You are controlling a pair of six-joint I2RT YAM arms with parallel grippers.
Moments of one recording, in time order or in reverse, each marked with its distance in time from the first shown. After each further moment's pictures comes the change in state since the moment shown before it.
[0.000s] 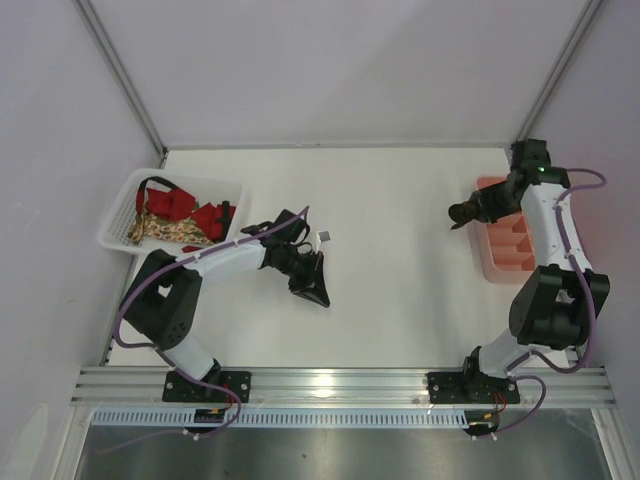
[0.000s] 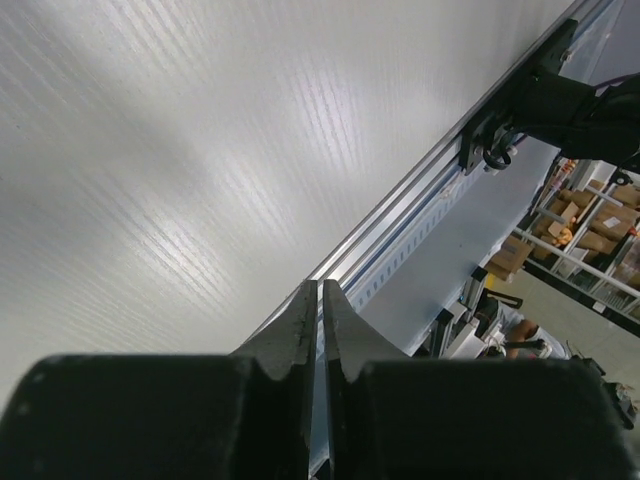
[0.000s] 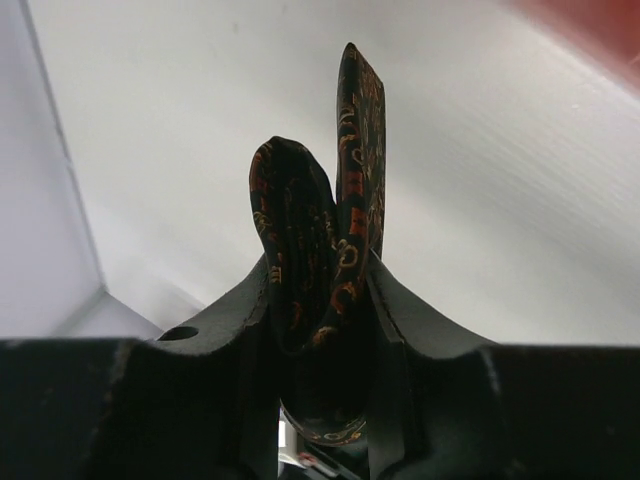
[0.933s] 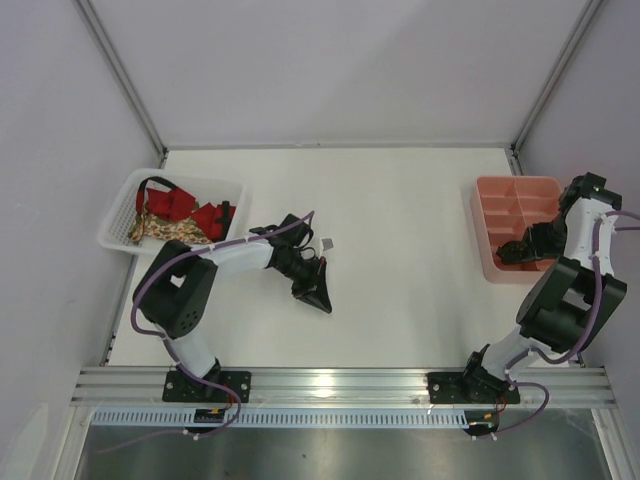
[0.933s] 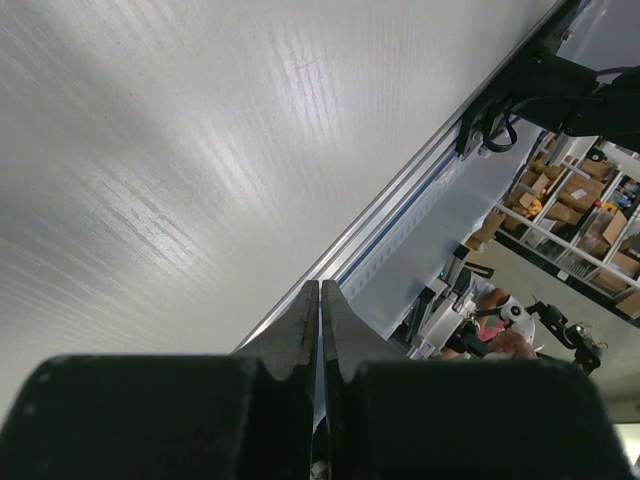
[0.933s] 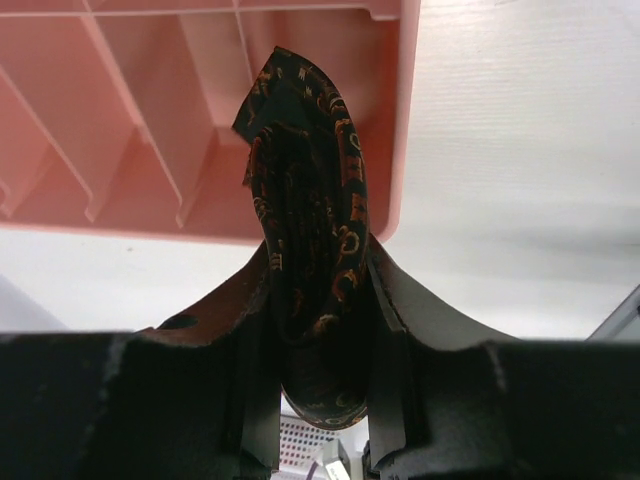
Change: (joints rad) left arm 0.000 0.093 -0.006 0.020 0.087 0.006; right arm -0.420 0.010 -0.069 -0.206 0.148 0.060
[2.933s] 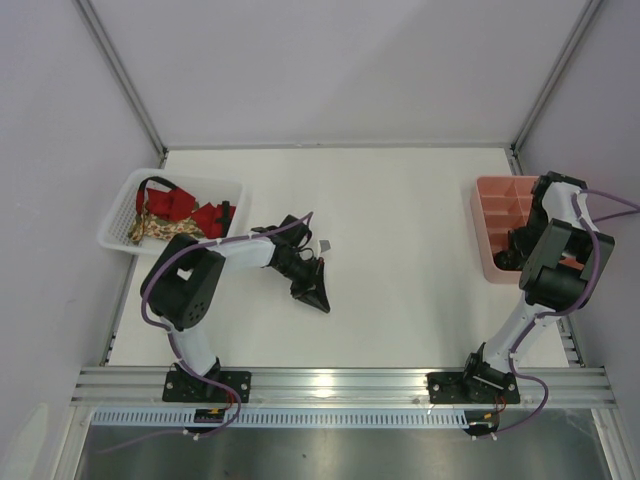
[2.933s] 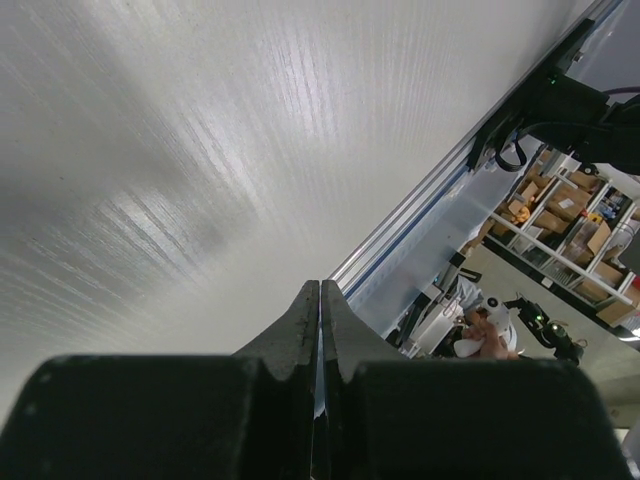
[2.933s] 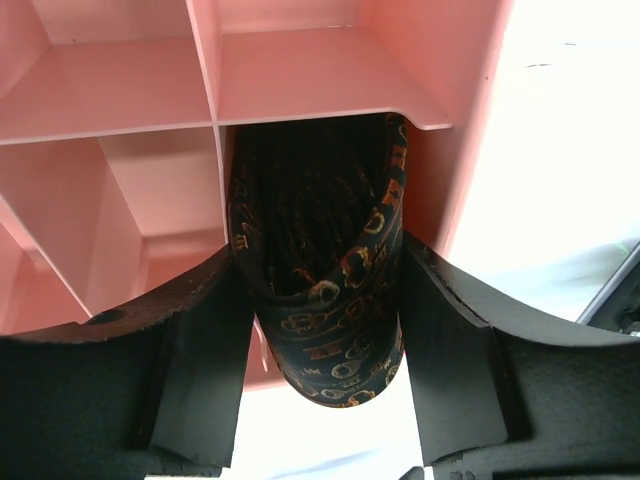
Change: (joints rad) left arm 0.027 0.066 0.003 0.014 -0.001 0.000; right arm 0.122 0.301 0.097 -0.045 0.217 0.031
